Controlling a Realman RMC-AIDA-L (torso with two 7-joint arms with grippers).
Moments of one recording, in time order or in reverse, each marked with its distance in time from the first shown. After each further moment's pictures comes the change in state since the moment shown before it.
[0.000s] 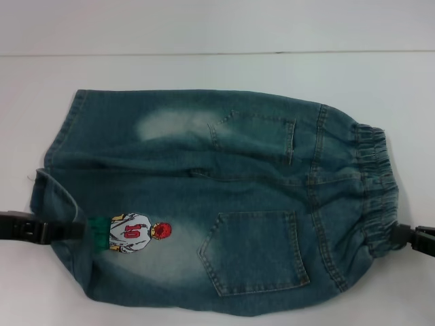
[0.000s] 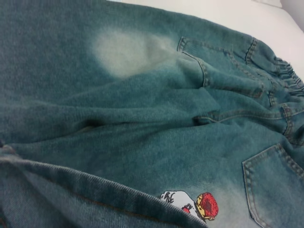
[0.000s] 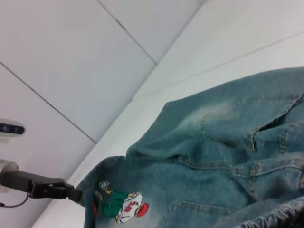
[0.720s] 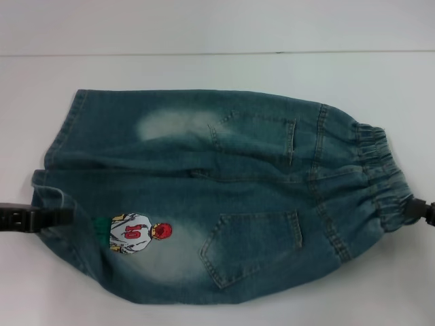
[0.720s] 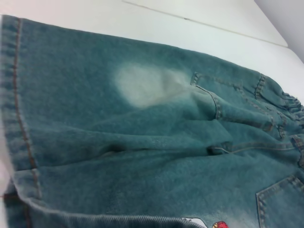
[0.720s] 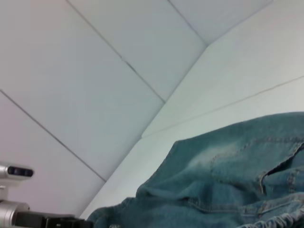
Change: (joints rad) left arm 0.046 0.006 -0.031 -0.012 -0.090 -0.054 0.022; right arm -0.002 -0.005 0.076 0.001 0.052 -0.056 0.016
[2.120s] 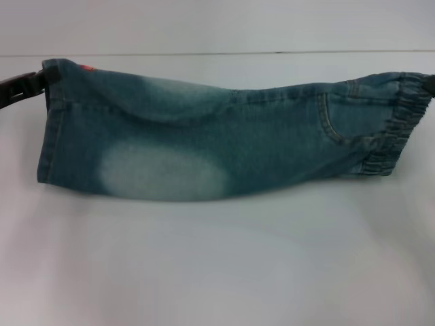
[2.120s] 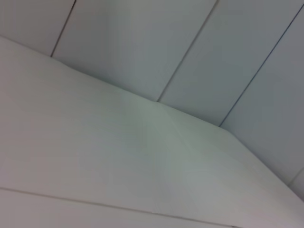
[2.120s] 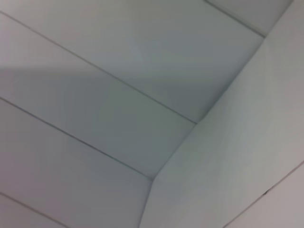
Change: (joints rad) left arm -0.118 0.043 -0.026 -0.333 -0.442 -0.533 0.194; right arm 0.131 0.028 0.057 0.095 0.320 0.369 0.316
